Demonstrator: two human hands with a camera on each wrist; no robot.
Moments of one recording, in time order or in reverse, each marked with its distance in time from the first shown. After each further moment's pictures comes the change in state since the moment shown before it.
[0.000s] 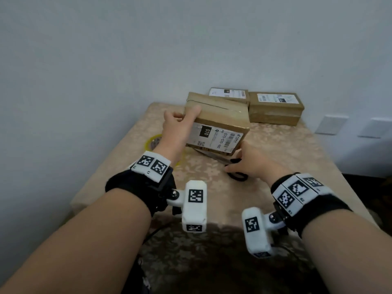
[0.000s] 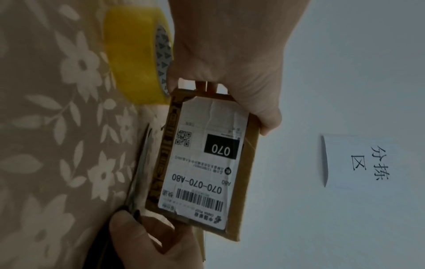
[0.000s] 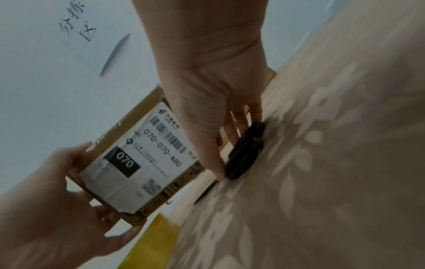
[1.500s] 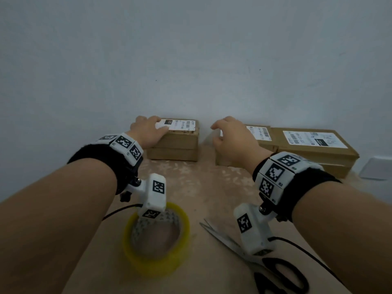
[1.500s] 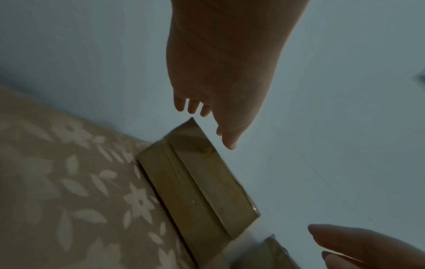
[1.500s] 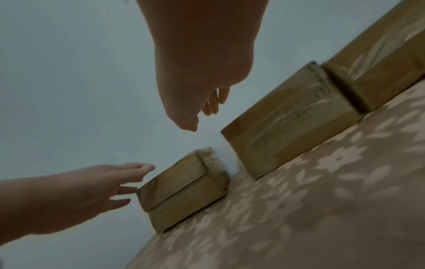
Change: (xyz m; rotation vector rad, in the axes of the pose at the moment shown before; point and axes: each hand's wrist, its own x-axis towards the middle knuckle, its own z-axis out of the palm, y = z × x) left_hand 0.256 0.018 -0.055 1.176 -0.039 0.134; right_hand 0.206 -0.084 -0.034 -0.289 0.331 -0.363
